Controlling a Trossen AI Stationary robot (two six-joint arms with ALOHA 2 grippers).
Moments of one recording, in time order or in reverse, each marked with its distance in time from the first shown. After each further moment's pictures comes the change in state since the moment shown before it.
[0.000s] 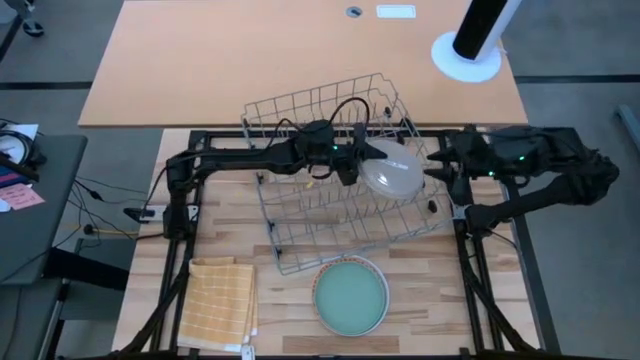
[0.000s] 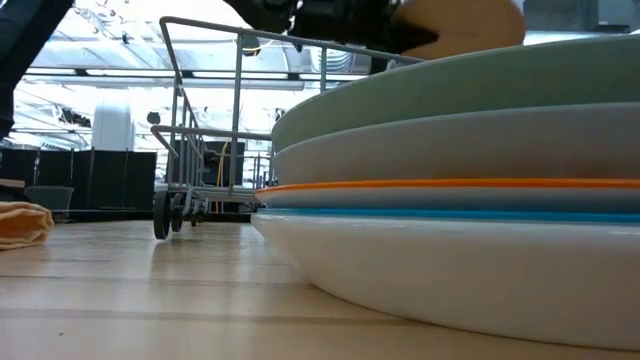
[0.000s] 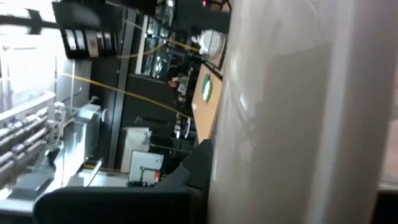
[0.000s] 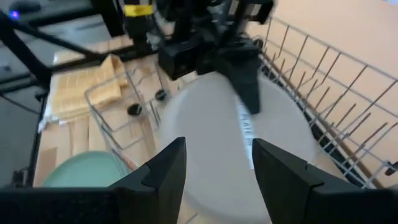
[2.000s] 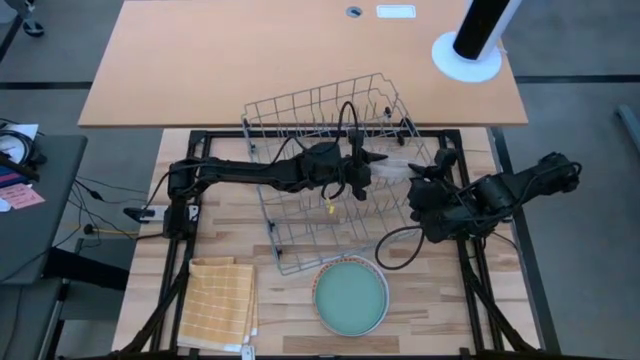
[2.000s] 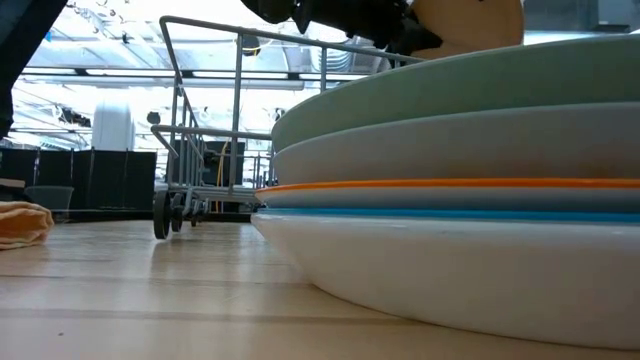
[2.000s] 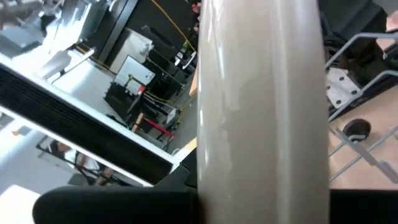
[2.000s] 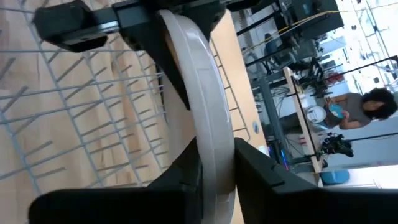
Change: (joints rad) left arm -0.136 0.005 0.002 0.006 -0.432 -0.478; right arm 0.335 0.294 -0.116 -0.210 0.801 -0.137
